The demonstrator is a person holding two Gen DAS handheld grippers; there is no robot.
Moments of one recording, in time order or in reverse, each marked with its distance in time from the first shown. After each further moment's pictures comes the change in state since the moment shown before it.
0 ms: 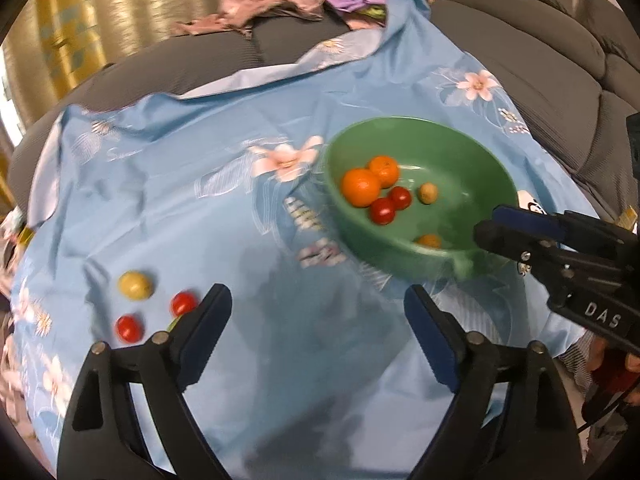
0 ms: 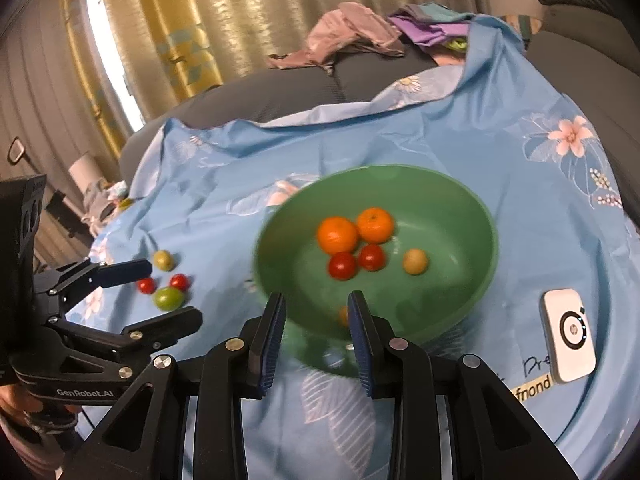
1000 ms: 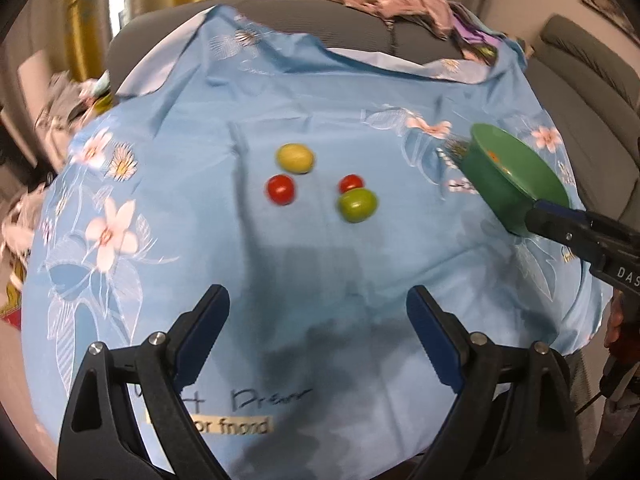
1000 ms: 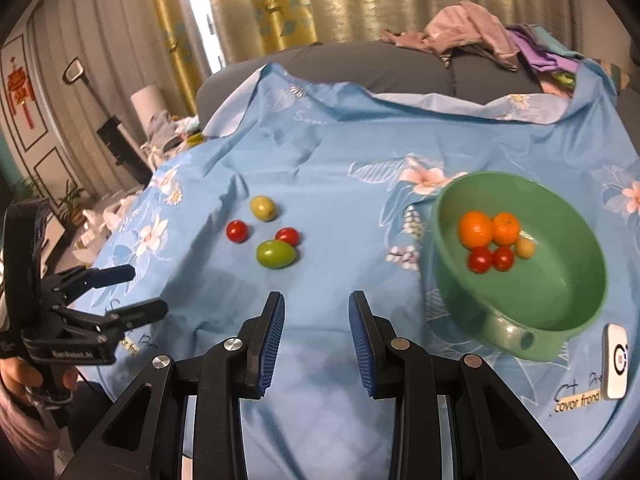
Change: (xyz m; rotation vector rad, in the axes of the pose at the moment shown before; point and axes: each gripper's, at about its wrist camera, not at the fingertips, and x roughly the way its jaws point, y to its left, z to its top) left arm -0.061 0.127 -0.125 -0.349 -0.001 0.077; right arm 0.014 0.116 -0.021 -0.230 0.104 0.130
